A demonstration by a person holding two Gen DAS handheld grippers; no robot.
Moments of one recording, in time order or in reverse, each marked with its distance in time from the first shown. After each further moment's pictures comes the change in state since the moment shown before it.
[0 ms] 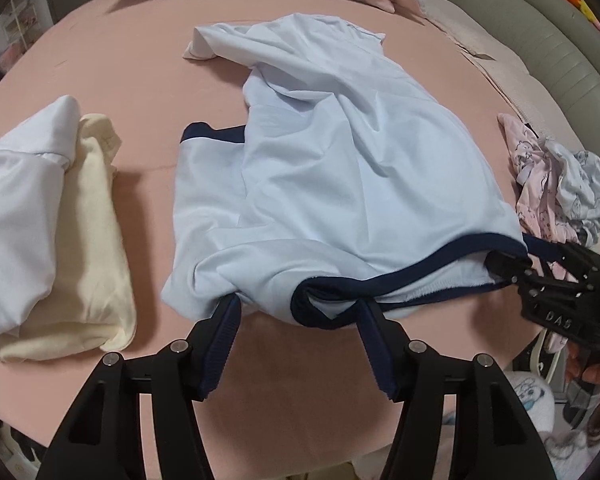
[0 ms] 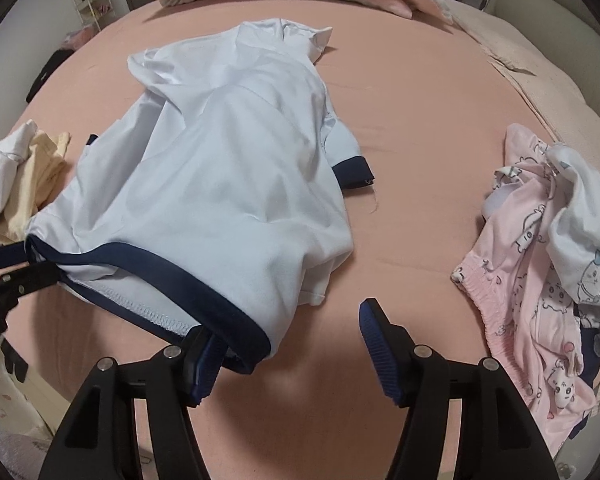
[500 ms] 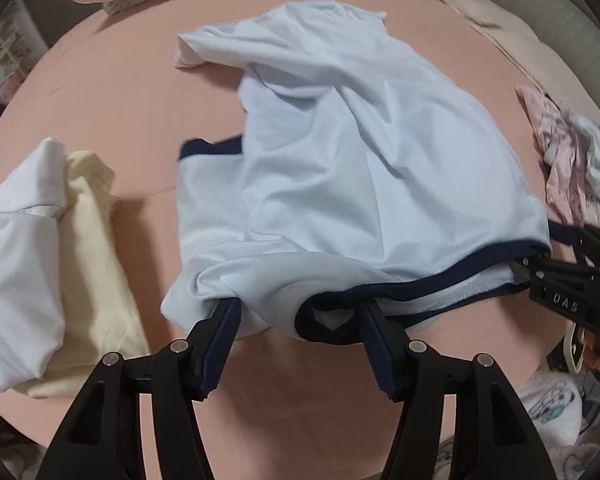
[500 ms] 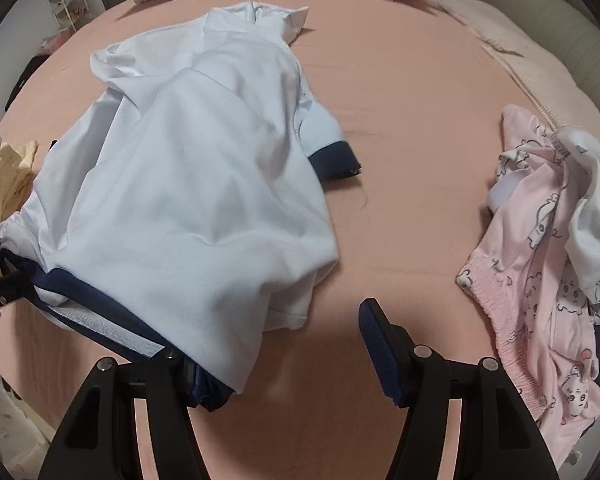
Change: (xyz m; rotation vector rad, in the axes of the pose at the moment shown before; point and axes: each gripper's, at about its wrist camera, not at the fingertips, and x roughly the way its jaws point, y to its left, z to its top) left arm 0.009 -0.010 0.011 0.071 0.020 0.128; right arm 0.027 -0.007 0.010 0.061 0.024 -0.053
